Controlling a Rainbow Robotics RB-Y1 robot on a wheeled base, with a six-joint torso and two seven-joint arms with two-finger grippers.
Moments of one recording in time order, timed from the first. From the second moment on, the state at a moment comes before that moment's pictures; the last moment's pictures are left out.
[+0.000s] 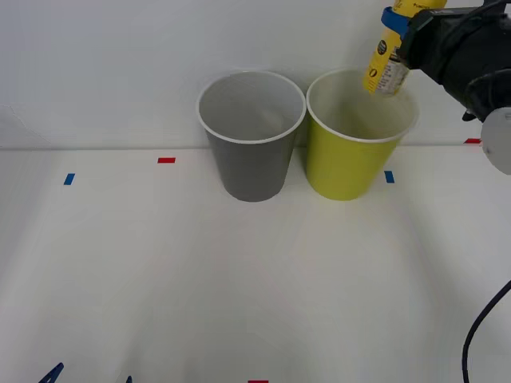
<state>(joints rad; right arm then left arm) -0.50 -0.52 -0.02 -2.01 -0.42 0.78 1.31 1.00 0.49 -0.31 -1.89 0.26 -0.64 -1.73</state>
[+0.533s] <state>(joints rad) -0.52 -0.52 0.02 -1.97 -0.39 0.76 1.30 1.00 0.49 -0.31 -1.89 0.26 -0.64 -1.73</state>
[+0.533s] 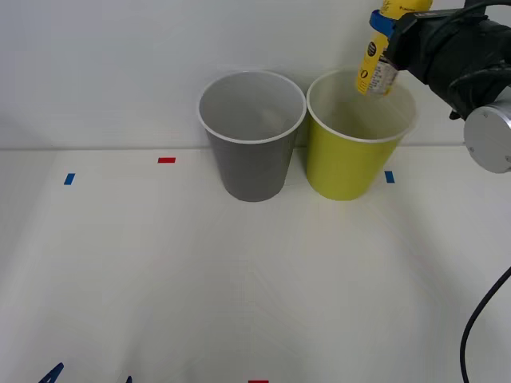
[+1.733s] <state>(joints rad) -0.22 -0.56 -0.05 -2.39 -0.42 0.76 1.28 1.00 0.49 -0.31 -1.89 0.26 -0.64 -1.73</state>
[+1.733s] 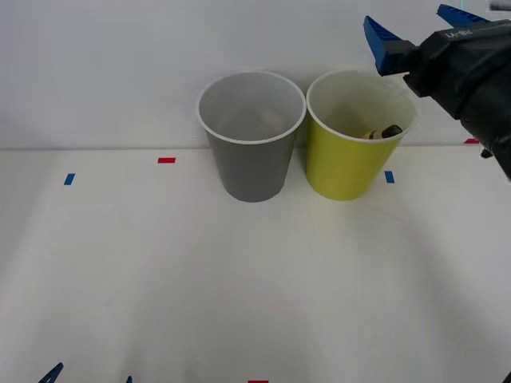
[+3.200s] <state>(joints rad) 0.62 -0.33 -0.10 -2.34 -0.37 0.01 1.50 1.00 0.49 -0.31 -1.89 0.26 -0.64 -1.73</state>
